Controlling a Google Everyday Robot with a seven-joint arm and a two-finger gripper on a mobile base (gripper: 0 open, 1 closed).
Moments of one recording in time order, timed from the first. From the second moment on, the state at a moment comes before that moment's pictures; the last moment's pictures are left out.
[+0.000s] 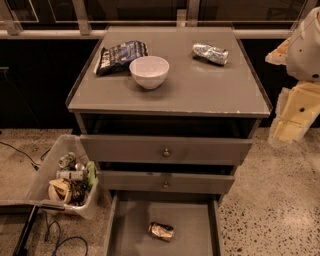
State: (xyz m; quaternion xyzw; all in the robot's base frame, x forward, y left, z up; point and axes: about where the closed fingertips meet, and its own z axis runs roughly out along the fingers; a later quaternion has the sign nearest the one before) arm 0.439 -0.215 0.984 -0.60 0.78 -0.04 0.17
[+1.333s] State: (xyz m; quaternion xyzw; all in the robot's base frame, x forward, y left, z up) arm 0.417 -0.201 0.868 -0.60 0.78 0.03 0.20
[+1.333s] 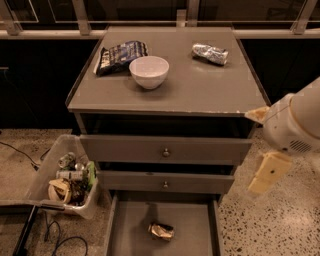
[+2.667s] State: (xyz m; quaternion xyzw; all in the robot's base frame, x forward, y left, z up) arm 0.415 -0.195 0.763 -0.57 0.78 0.04 0.25
